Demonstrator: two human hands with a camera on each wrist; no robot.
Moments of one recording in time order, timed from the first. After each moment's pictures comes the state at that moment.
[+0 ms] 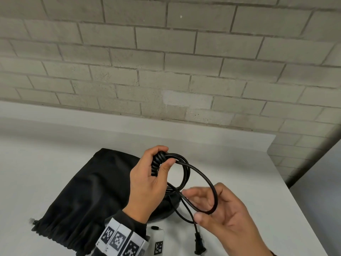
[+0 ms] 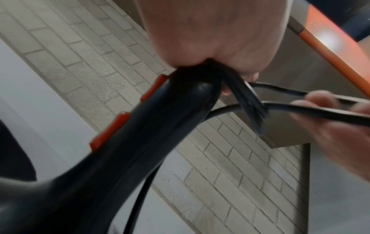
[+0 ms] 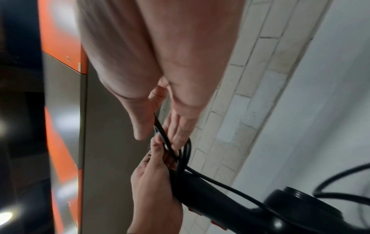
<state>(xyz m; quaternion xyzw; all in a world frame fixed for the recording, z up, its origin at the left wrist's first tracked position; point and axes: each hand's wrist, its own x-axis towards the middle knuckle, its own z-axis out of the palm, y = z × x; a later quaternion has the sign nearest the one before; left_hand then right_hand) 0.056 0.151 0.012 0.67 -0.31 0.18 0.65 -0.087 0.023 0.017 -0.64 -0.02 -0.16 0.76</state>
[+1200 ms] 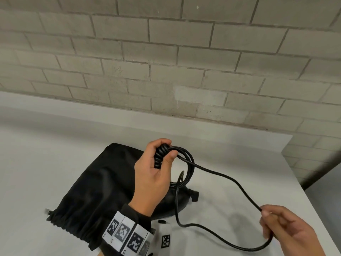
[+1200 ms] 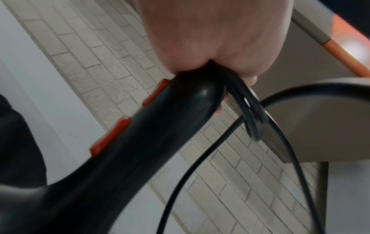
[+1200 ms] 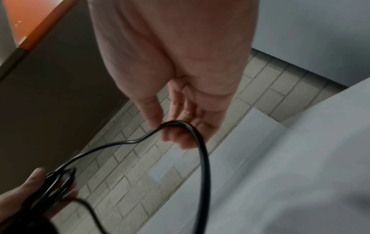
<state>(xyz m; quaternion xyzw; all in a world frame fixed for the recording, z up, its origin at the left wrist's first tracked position) 0.069 0.161 0.017 0.66 -0.27 0.15 0.68 -0.131 -0.051 -0.019 -0.68 0.27 -0.28 0.63</state>
